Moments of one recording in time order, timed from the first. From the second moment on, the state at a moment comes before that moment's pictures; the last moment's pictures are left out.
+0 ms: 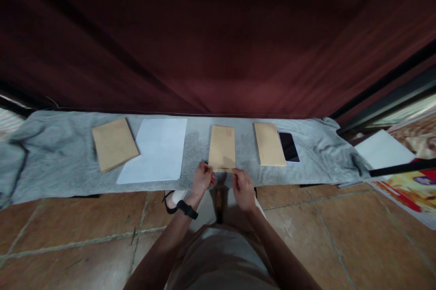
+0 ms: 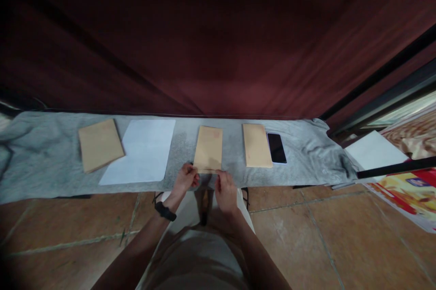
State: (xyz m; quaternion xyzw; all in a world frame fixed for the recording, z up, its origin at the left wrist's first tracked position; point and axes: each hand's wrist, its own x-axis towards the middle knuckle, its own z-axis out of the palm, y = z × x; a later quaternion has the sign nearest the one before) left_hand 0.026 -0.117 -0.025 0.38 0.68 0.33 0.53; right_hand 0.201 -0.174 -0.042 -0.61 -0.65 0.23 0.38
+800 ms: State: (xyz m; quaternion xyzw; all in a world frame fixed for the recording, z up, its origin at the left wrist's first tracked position) left_hand 0.034 -0.173 -0.042 0.81 0.54 0.21 0.07; right_hand 0.189 -0.177 -0.064 -0.50 -0.84 0.07 0.19
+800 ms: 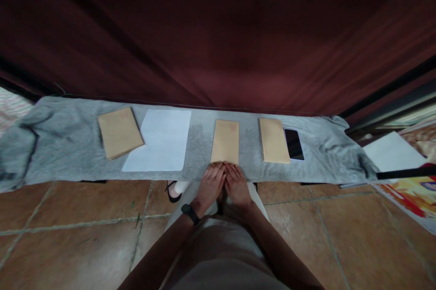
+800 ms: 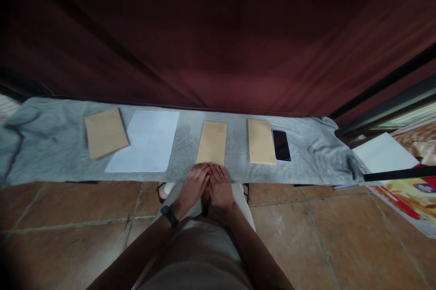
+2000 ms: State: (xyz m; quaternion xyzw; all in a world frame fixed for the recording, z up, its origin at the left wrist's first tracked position) left_hand 0.048 -0.177 -0.041 0.85 0.52 0.09 0.02; right_hand 0.216 -0.190 -0.060 -0.54 -0.81 0.07 0.23
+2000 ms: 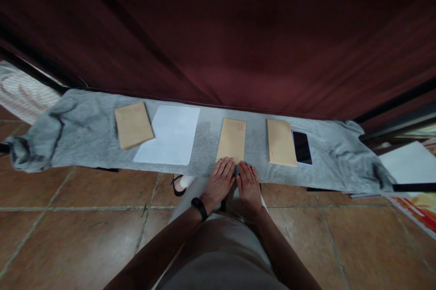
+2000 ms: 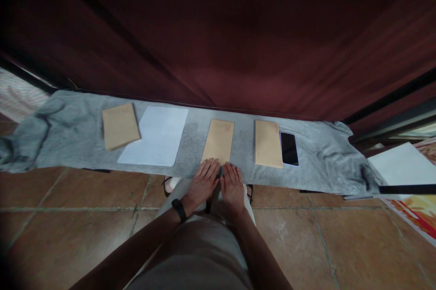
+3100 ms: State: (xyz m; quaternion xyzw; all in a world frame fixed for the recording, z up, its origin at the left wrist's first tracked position) left_hand 0.004 -0.182 -0.044 0.83 0.56 0.06 0.02; right_hand 0.229 -0.189 -0.068 -0.56 -0.80 0.04 0.23
